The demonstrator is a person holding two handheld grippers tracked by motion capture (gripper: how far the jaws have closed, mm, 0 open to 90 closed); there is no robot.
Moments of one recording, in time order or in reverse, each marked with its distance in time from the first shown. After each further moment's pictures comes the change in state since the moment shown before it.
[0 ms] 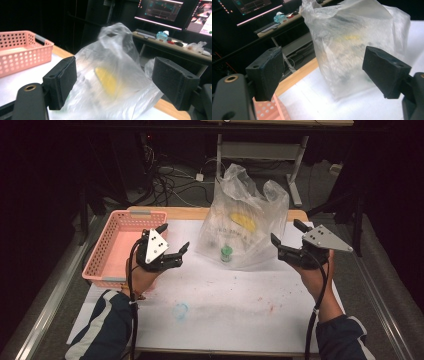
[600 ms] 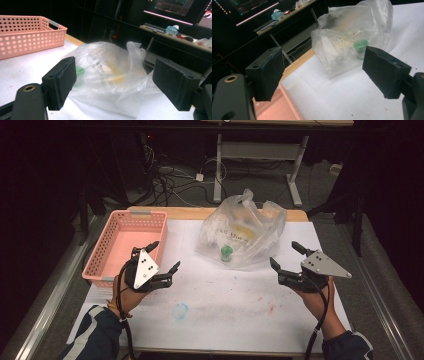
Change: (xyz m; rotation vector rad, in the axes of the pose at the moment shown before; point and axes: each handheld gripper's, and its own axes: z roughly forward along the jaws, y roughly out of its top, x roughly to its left) left arm -0.014 -0.030 -0.042 0.027 0.000 0.064; right arm 0.020 -0.038 -0.030 0.032 0.055 -0.033
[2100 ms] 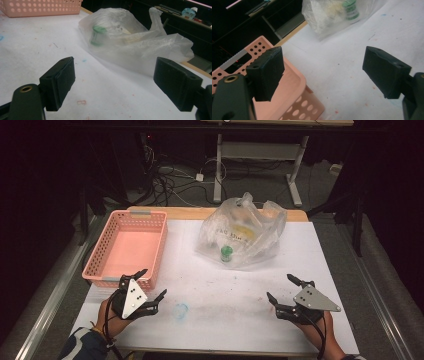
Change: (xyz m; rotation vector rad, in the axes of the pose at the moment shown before) left arm -0.020 -0.061 -0.033 0.109 -0.036 0.031; right arm 0.038 -0.064 -0.029 0.120 0.059 -0.052
